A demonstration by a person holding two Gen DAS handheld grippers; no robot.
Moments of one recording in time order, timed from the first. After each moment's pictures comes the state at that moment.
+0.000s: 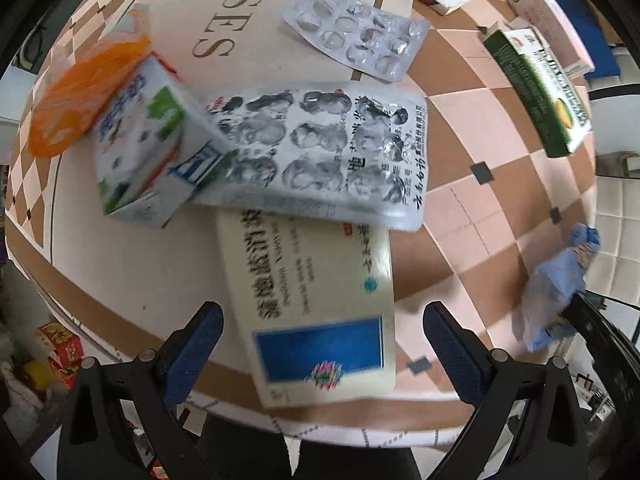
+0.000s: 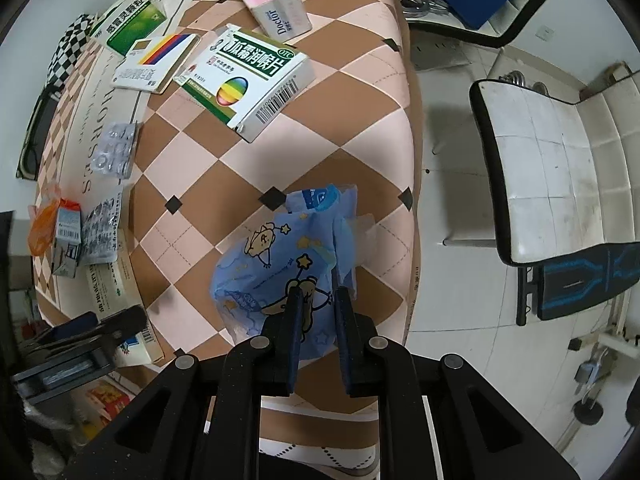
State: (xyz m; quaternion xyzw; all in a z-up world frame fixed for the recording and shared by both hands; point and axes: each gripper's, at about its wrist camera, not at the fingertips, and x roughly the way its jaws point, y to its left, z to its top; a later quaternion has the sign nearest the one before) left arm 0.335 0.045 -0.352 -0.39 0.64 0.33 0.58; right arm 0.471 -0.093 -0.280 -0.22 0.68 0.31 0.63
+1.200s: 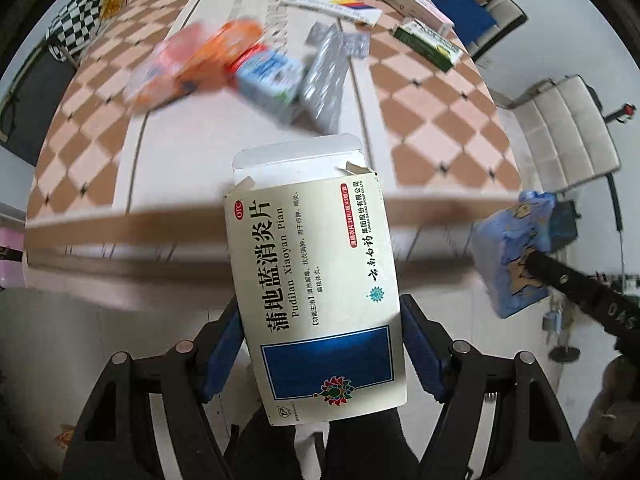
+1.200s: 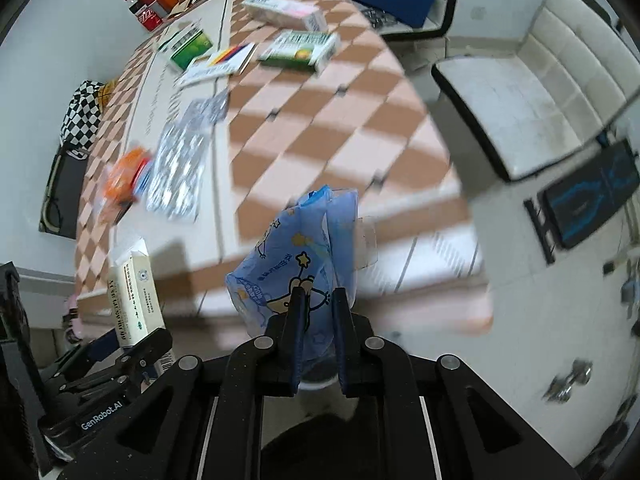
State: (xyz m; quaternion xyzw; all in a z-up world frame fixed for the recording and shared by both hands) left arm 0.165 -0.025 -0.204 -0.29 0.58 0.20 0.73; right arm 0.256 -0.183 -0.200 -0.08 0.65 0.27 0.71
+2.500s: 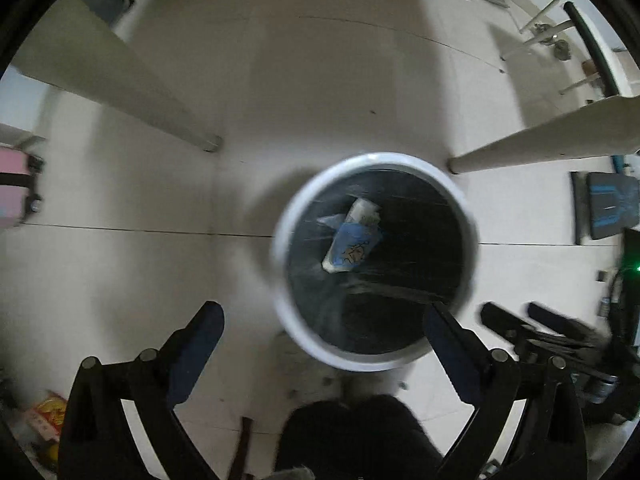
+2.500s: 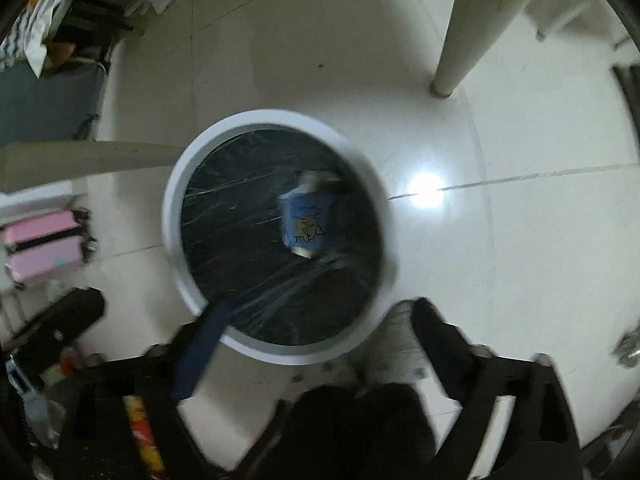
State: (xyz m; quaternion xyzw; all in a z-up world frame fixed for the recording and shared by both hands) left arm 0.014 -0.015 -0.589 -0.31 0.66 0.24 0.64; right arm 0.088 -0.203 -0.692 -0.14 0.76 0.24 0.58
